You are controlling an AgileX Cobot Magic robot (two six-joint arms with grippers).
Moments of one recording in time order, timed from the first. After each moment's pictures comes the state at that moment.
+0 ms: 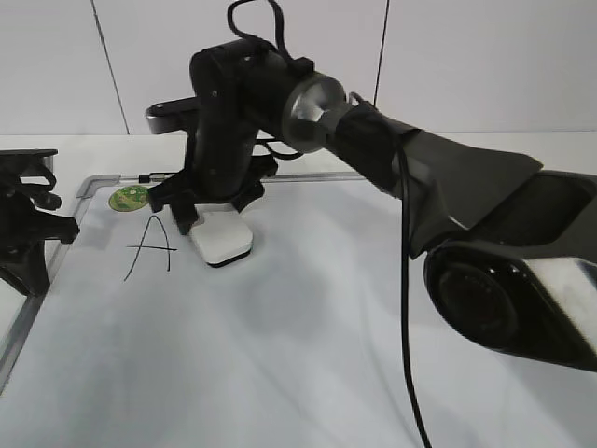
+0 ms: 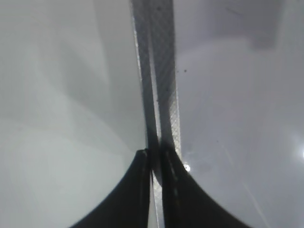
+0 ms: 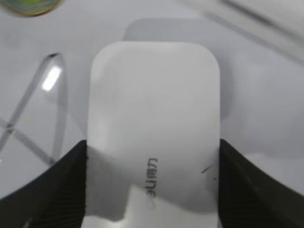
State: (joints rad) left arm -0.09 1.95 -1.23 -0.11 0.96 0.03; right arm 0.68 2.63 -2.55 0.02 1.20 0.13
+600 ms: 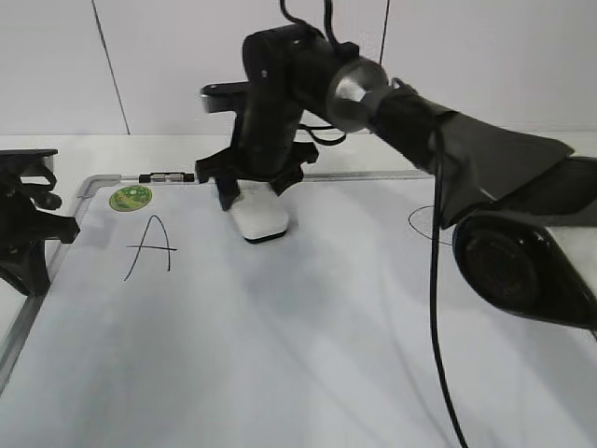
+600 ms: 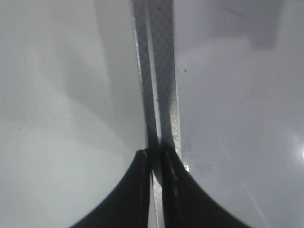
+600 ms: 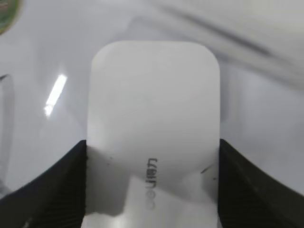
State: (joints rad) left arm -0.09 1.95 -1.23 -0.11 0.96 0.03; right arm 0.59 2.63 -2.56 0.03 1.21 0.17
